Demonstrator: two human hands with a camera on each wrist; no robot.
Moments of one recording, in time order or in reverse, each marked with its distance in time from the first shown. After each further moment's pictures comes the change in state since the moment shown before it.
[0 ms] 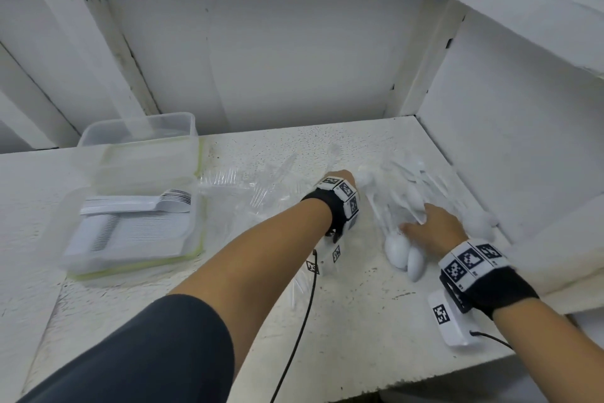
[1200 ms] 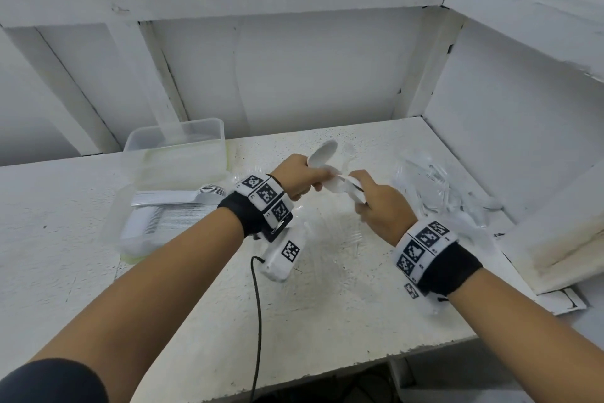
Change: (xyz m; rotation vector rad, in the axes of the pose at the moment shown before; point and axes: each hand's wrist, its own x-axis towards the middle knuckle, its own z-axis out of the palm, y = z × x) left_hand -0.115 -0.080 -0.056 -0.757 0.114 0.010; right_hand -0.056 -0.083 0.041 -0.110 0.163 -0.748
